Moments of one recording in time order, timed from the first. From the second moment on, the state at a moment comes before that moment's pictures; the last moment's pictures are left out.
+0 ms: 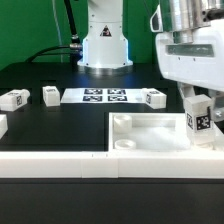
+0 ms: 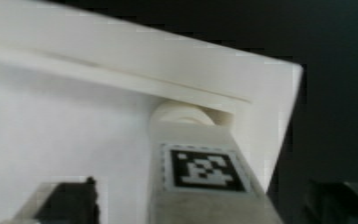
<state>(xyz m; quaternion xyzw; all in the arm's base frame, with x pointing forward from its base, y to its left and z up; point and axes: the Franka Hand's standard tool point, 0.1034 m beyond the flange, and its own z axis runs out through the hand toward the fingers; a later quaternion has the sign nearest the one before) 0.672 0.103 0.079 -0.82 0.56 -0.01 0.09</state>
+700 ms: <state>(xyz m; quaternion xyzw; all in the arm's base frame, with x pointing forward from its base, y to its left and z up) 0.672 0.102 0.078 -0.98 0.19 -0.04 0.06</state>
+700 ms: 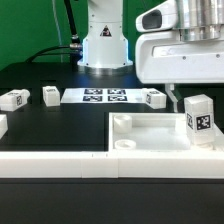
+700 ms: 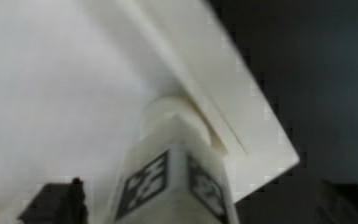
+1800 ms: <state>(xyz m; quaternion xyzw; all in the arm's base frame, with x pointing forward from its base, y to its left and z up) 0.675 0.097 0.078 -0.97 0.23 -0.04 0.06</state>
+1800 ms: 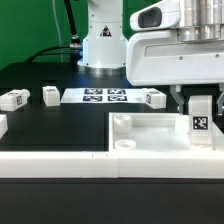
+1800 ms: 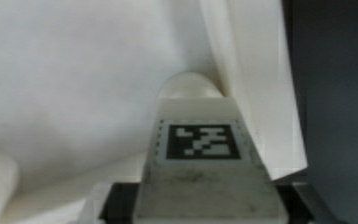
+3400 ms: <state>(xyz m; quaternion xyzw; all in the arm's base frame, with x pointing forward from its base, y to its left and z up) 0.674 0.110 0.077 -0.95 0.31 -0.03 0.05</state>
